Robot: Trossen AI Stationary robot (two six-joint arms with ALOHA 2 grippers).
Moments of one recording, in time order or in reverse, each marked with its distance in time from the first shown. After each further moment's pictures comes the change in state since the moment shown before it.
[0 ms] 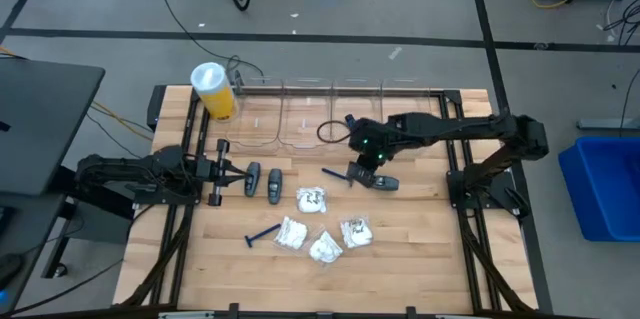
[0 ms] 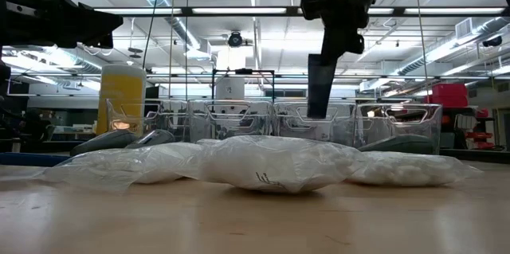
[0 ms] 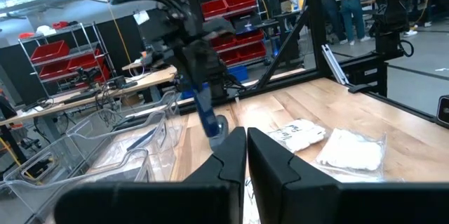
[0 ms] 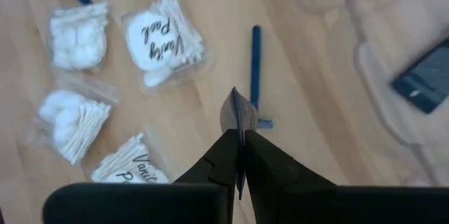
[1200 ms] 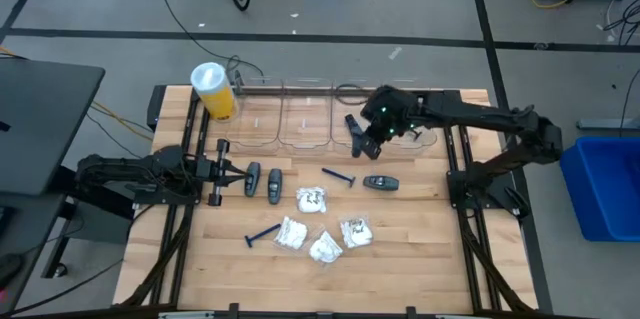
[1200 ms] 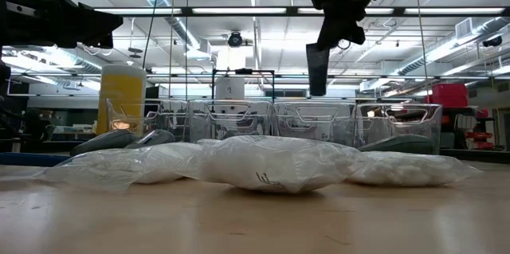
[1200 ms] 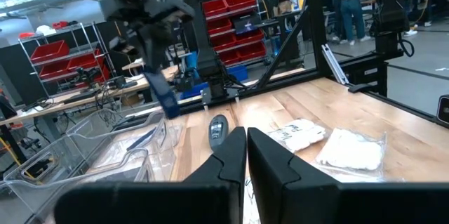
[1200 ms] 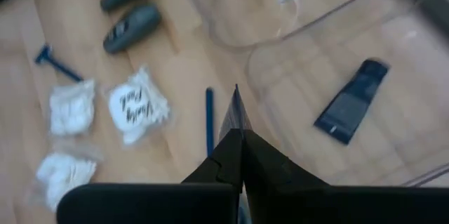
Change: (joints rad) left arm 0.000 0.000 0.000 0.000 0.000 0.000; right arm -0.185 -0.129 0.000 0.051 0.000 -0.048
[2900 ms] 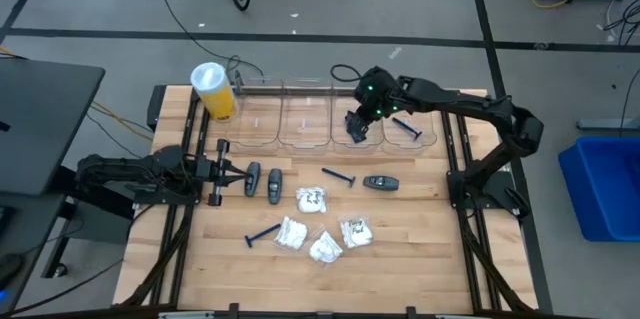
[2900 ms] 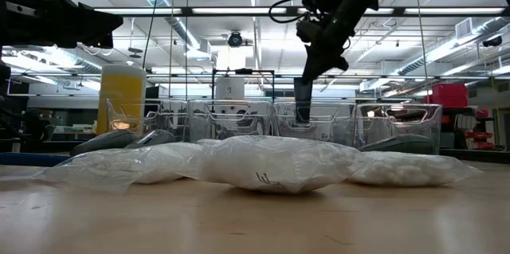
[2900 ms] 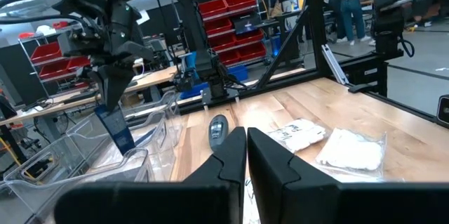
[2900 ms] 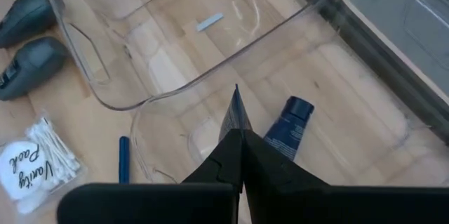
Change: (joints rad) left arm 0.000 0.000 0.000 0.000 0.000 0.000; right arm -0.188 0.178 0.000 0.157 0.024 -0.130
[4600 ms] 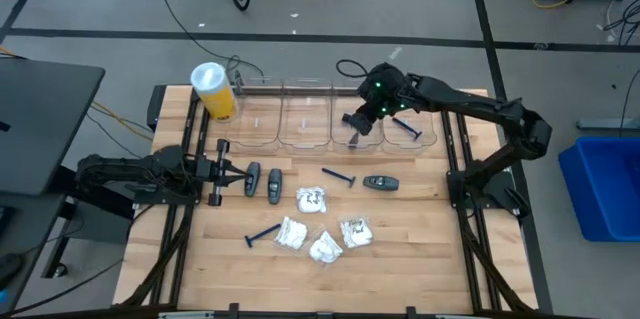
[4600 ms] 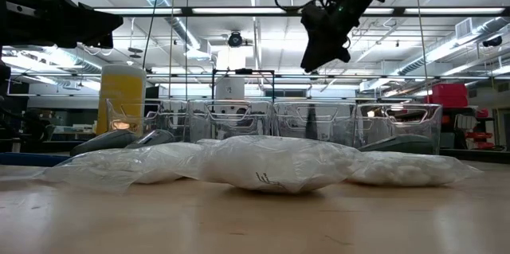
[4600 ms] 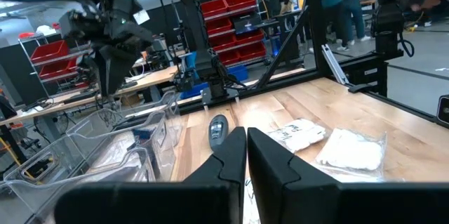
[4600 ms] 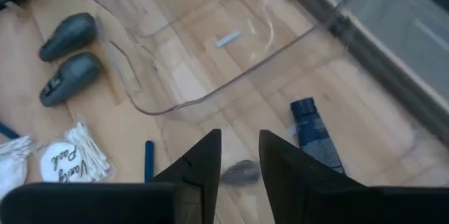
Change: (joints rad) left arm 0.000 0.000 0.000 0.000 0.000 0.000; right arm 0.002 -0.075 0.000 -0.004 -0.050 0.001
